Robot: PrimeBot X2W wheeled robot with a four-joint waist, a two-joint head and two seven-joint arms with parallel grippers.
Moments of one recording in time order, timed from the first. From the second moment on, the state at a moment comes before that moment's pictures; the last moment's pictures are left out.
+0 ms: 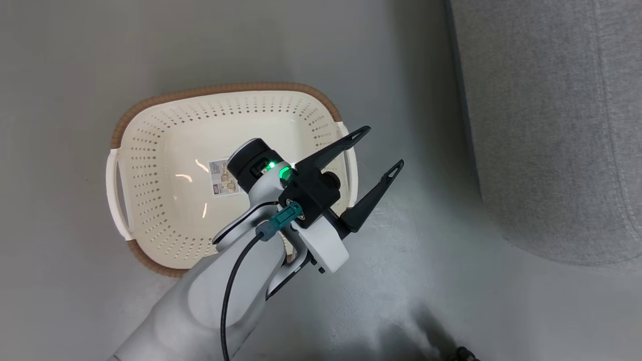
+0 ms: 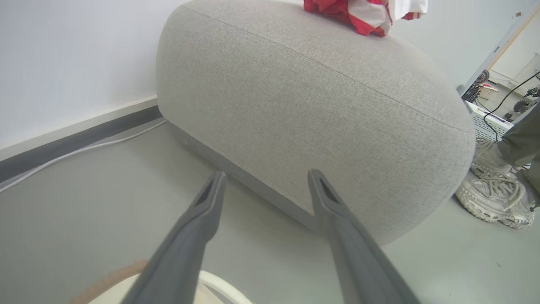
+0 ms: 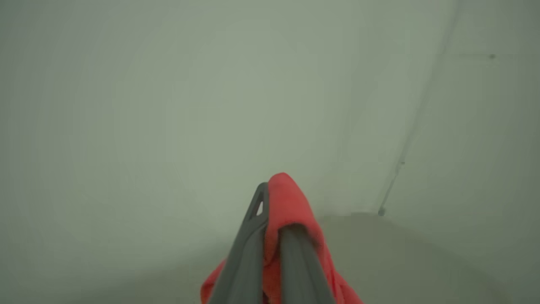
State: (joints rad) left arm -0.70 0.10 -0.80 0.41 -0.29 -0.12 -0.26; right arm -1.32 -0.44 -0.61 0.76 -0.19 0.13 -0.23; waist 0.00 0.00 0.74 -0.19
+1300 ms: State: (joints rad) left arm -0.49 0.05 -0.55 0.44 -0.31 -0.12 -0.26; right arm -0.56 -0.28 -0.09 0.58 0.20 0.13 -0.25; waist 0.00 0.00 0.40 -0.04
